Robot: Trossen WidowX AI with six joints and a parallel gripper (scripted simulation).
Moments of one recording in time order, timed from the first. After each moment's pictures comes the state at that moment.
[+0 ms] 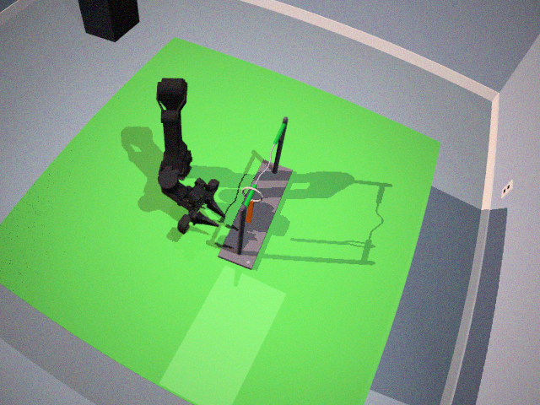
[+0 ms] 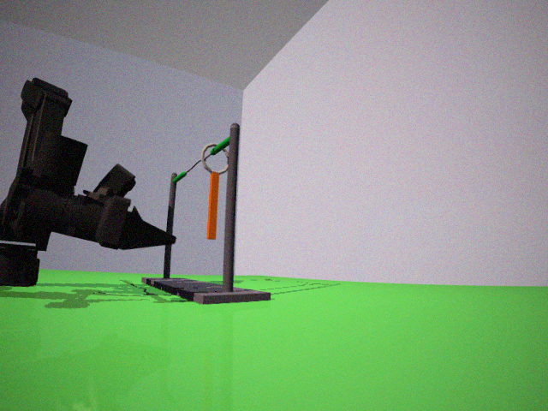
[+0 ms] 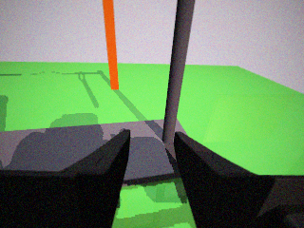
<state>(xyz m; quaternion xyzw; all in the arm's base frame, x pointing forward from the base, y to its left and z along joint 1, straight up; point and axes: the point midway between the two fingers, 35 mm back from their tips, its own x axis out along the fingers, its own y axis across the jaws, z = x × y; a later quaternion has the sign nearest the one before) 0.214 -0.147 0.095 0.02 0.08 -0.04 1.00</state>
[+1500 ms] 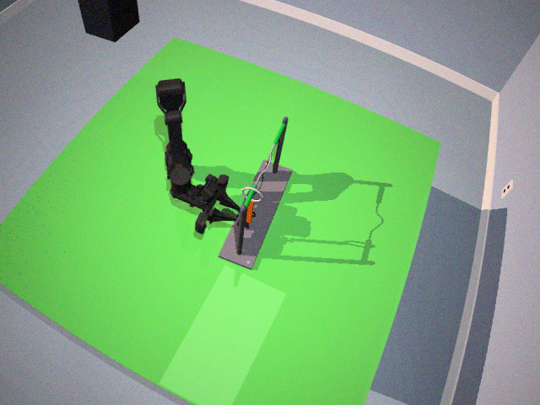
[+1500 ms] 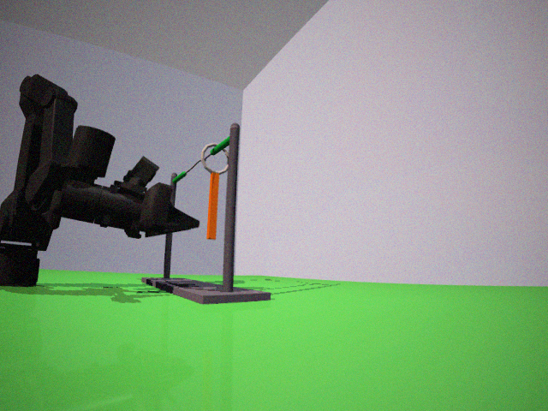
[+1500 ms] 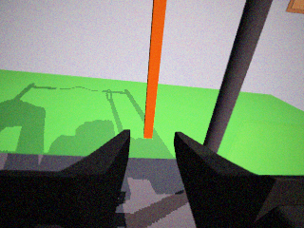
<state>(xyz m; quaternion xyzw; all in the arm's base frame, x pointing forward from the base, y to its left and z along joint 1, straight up) 0.254 -0.123 0.123 -0.01 0.04 0.04 1.00</state>
